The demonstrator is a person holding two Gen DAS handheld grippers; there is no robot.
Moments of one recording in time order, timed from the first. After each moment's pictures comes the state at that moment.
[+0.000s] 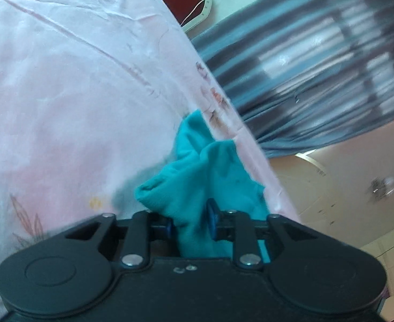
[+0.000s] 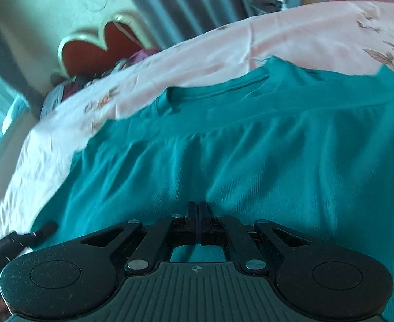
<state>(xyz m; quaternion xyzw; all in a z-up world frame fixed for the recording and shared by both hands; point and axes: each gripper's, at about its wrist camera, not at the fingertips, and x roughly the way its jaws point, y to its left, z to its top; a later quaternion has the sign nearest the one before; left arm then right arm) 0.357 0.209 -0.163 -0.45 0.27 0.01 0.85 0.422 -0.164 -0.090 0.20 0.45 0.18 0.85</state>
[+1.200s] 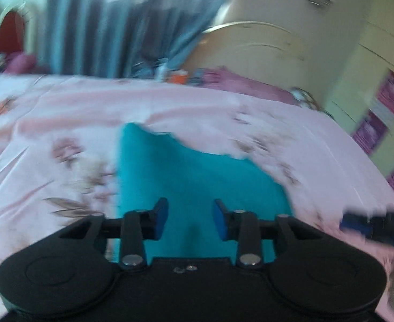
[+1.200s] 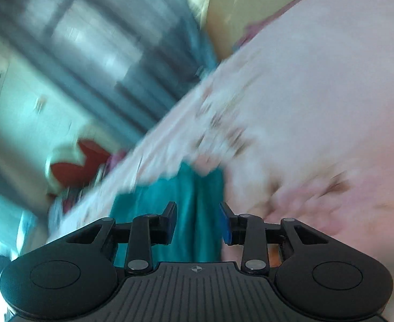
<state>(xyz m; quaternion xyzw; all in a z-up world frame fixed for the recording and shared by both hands) 0.434 -0.073 -0.066 -0.08 0.38 -0.17 0.91 0.345 -0.441 -0.053 0.36 0.37 0.12 0.85</state>
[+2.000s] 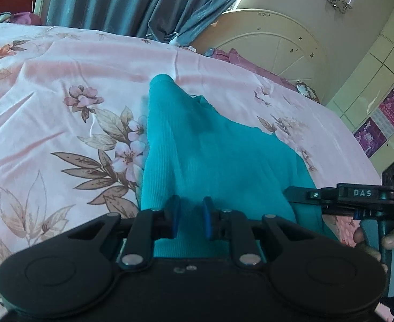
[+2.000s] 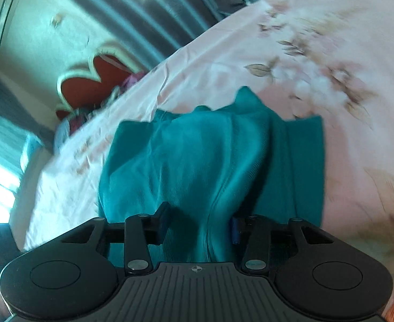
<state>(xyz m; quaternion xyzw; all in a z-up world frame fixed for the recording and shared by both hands) 0.453 -0.038 -0.116 -0.13 0.43 -0.18 0.88 0.436 -0.353 -0.087 0.25 0.46 0.20 0.83</state>
